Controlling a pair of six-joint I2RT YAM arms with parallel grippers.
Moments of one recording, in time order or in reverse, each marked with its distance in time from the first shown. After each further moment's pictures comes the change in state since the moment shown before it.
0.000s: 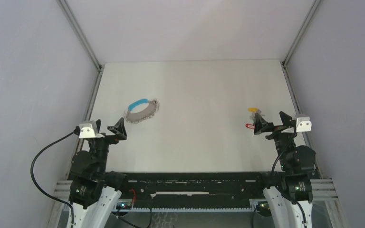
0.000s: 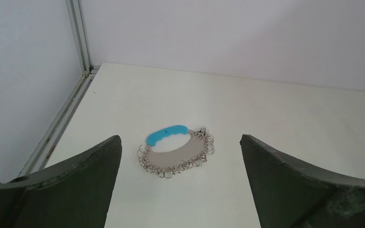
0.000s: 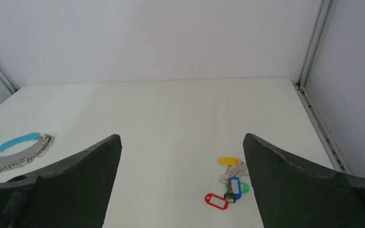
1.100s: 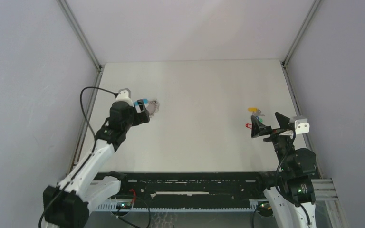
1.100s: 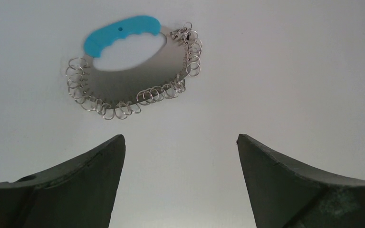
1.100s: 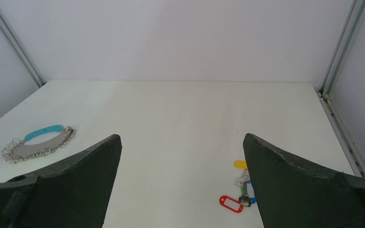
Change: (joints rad) left arm 0.002 0.788 0.091 0.074 0.122 -0.246; right arm 0.089 -0.026 0.000 -0.010 0.005 0.003
